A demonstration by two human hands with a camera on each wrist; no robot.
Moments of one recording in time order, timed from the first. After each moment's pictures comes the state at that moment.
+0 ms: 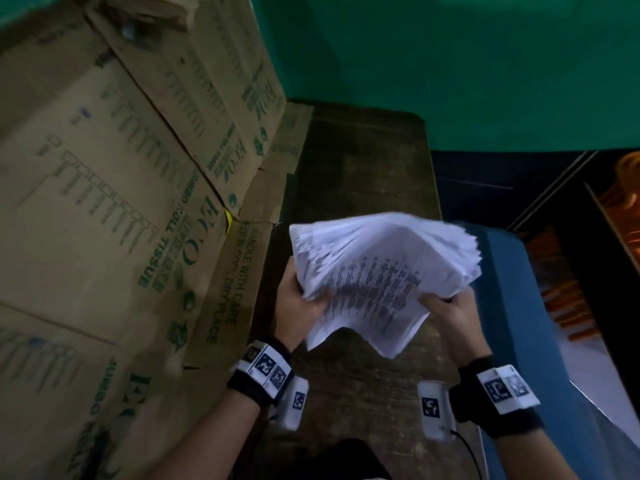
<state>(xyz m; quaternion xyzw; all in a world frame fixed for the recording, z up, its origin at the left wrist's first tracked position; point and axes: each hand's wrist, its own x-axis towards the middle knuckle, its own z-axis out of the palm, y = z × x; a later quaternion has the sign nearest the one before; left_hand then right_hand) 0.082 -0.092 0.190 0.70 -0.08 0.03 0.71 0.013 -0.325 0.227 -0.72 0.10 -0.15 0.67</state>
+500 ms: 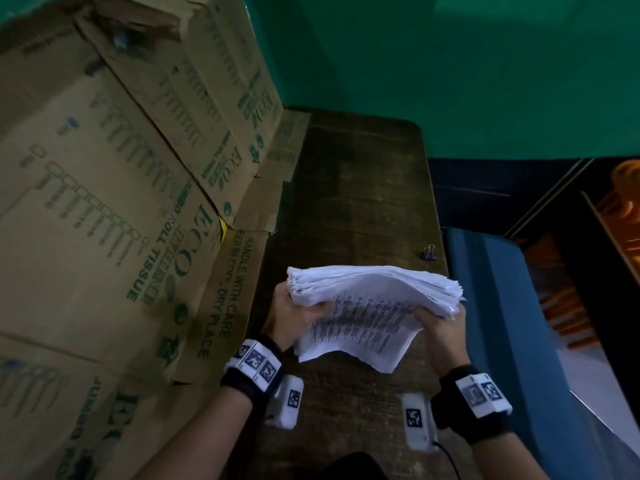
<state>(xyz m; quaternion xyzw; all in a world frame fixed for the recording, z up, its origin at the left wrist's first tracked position) 0.103 -0.091 0.189 0.71 -0.12 -0.04 0.69 0.027 -0.317 0.208 -0.73 0.11 -0.22 0.63</state>
